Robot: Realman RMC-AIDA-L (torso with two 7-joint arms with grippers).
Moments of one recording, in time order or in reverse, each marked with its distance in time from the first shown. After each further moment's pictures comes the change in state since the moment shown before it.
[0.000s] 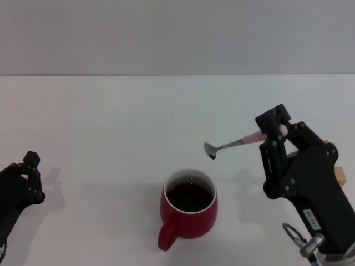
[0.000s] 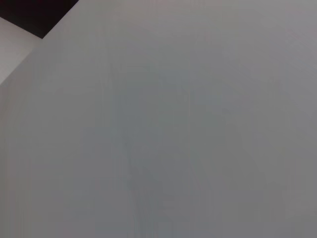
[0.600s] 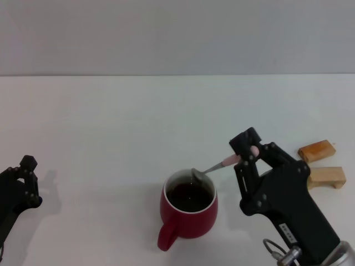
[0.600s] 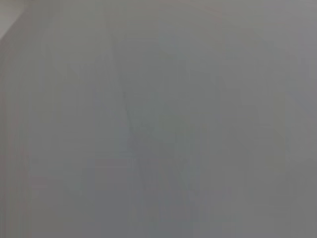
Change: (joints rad) left arm 0.014 0.001 0.000 0.003 0.000 0.000 0.000; right arm -0.023 0.018 -0.010 -0.006 -0.006 0.112 0.001
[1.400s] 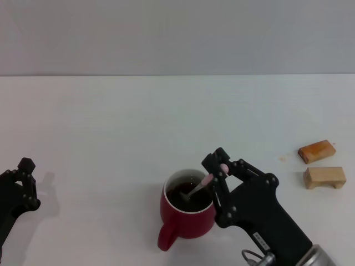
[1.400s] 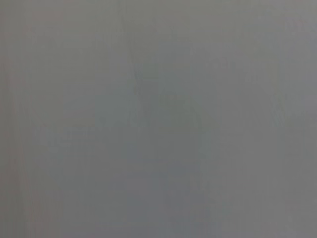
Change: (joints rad) left arm 0.013 -0.002 0.000 -0.001 0.000 0.011 0.000; right arm 0.015 0.011 -0.005 -0.009 -0.001 0.150 0.002
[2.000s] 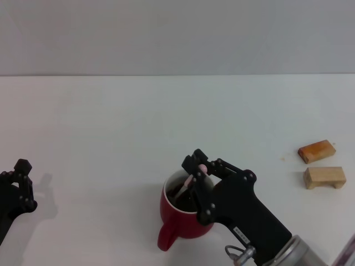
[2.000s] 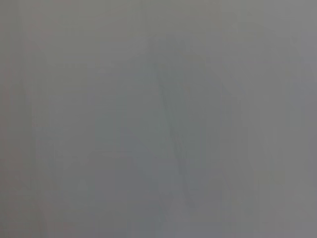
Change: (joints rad) left arm 0.011 0.002 -0.003 -0.002 0.000 0.014 0.000; right arm 0.056 0.008 0.010 -0.003 0.002 0.095 0.002
